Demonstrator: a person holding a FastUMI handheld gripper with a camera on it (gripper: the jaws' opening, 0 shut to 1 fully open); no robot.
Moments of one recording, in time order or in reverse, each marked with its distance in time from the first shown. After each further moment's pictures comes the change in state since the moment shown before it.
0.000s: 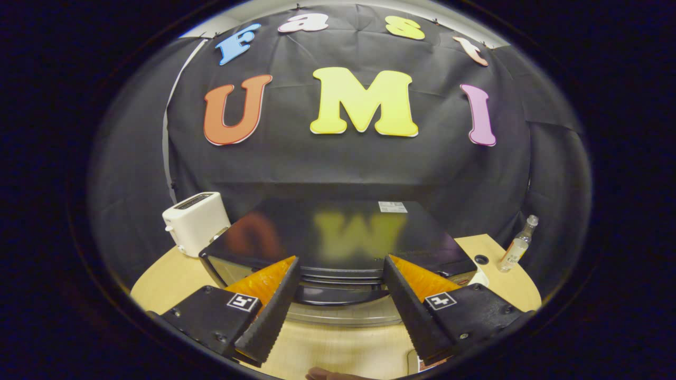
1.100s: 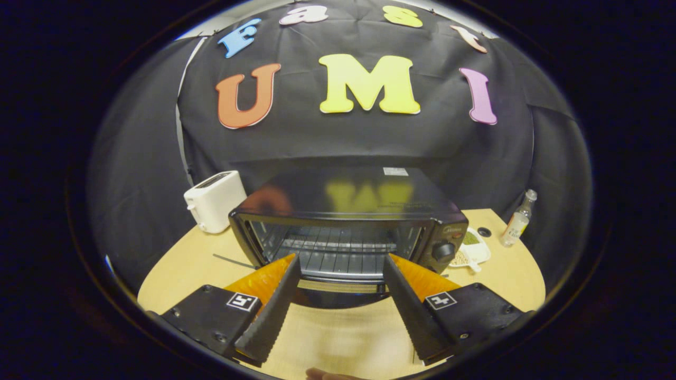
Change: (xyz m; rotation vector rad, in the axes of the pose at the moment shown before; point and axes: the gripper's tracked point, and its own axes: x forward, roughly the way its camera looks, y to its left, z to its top) arm -0.066 0.005 -0.057 0.018 0.132 0.053
